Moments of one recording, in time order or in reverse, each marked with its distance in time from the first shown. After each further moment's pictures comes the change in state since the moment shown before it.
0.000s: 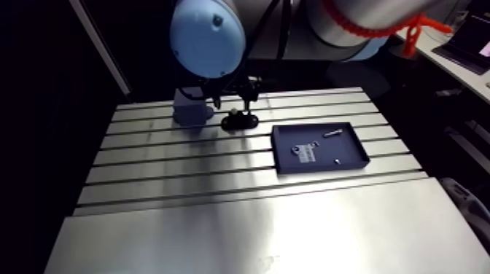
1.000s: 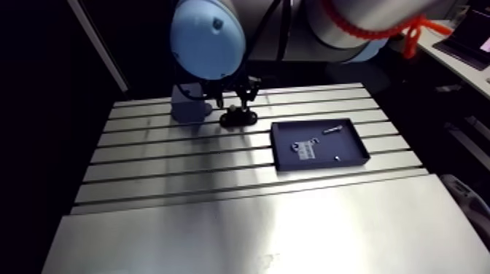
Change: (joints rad) arm -0.005 0.017 0.004 -0.020 0.001 -0.001
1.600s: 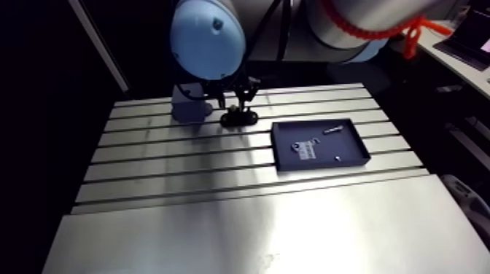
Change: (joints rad) arm 0.002 0.000 0.001 -0.001 0.001 0.000
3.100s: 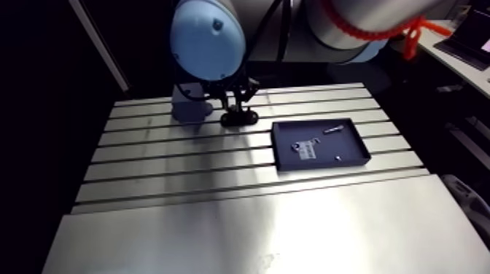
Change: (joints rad) arm 0.001 0.001 0.002 0.000 -0.001 0.000
